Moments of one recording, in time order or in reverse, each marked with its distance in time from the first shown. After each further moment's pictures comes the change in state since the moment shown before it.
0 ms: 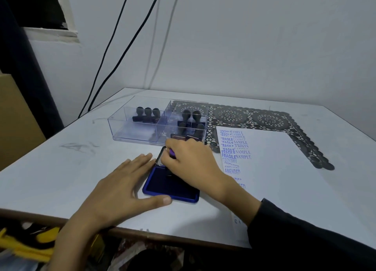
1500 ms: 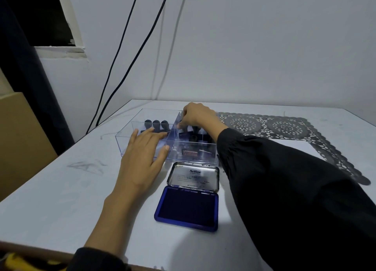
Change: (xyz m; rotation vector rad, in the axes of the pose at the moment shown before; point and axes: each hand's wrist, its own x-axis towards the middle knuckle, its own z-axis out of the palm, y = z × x) left_hand 0.103 -0.020 -0.004 0.029 0.636 0.221; right_hand 0.172 0.079 0.024 -0.016 -0.320 0.435
